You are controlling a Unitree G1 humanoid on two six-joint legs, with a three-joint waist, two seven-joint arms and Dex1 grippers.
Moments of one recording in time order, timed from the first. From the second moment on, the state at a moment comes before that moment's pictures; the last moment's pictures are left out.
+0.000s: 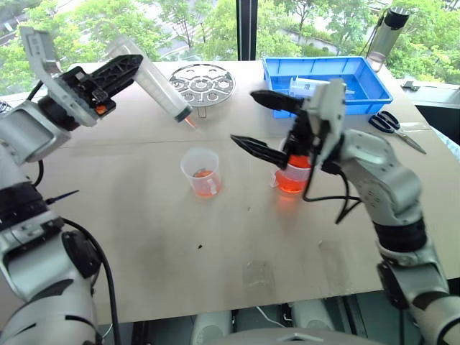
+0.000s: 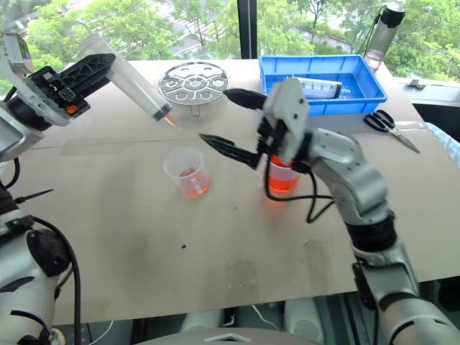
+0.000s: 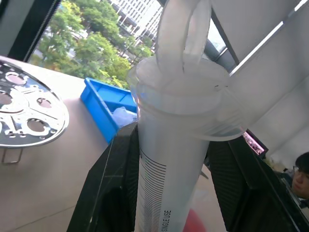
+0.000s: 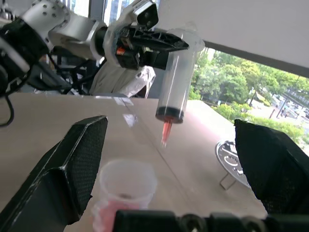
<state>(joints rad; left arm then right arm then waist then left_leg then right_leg) -0.88 0.90 0.58 0.38 -1.11 1.29 -0.54 -0.60 -0.47 0.11 -0.44 0.57 0.51 0.76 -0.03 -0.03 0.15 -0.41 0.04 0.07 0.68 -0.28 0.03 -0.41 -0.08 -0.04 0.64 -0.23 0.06</state>
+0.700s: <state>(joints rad) -1.13 1.01 -0.35 0.91 -0.32 1.06 -1.30 -0.32 -0.75 0.00 -0.74 0.64 0.58 0.80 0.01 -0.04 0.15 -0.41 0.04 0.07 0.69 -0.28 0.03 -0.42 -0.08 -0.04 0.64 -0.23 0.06</state>
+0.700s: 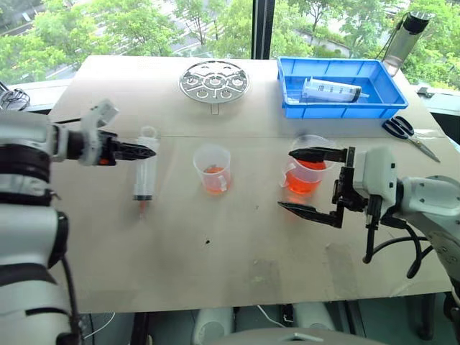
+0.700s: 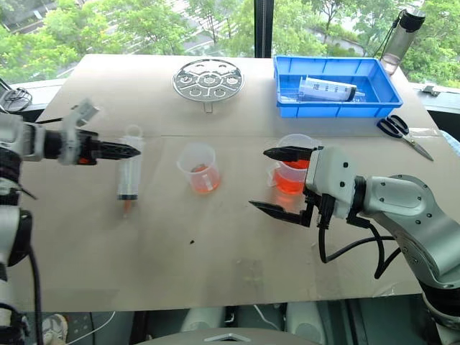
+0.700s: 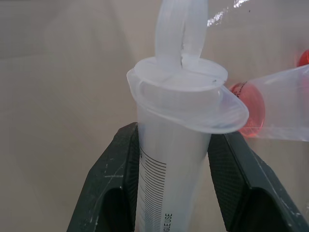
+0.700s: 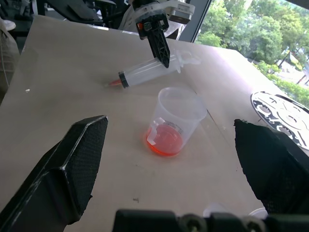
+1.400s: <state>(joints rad) -0.99 0.91 -0.15 0.76 -0.27 1.24 -1.15 -0.10 -0.83 -0.06 -0.88 0.68 0.62 0.73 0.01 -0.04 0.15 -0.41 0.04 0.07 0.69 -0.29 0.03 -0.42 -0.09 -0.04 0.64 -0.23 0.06</state>
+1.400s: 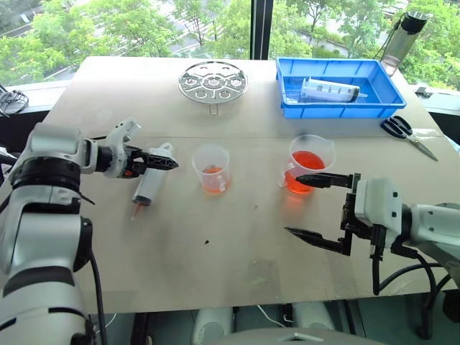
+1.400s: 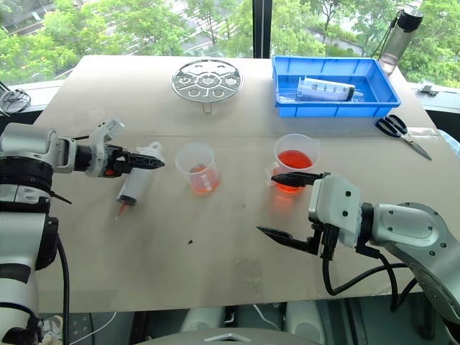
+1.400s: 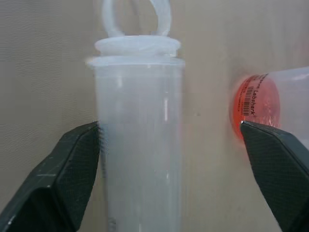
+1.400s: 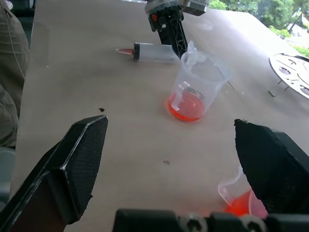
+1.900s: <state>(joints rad) -0.98 0.54 0.68 0.06 -0.56 1.11 -0.55 -0.03 -0.71 -0.36 -0.81 0.74 0.59 0.57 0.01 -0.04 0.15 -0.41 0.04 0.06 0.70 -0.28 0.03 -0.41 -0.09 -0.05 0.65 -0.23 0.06</state>
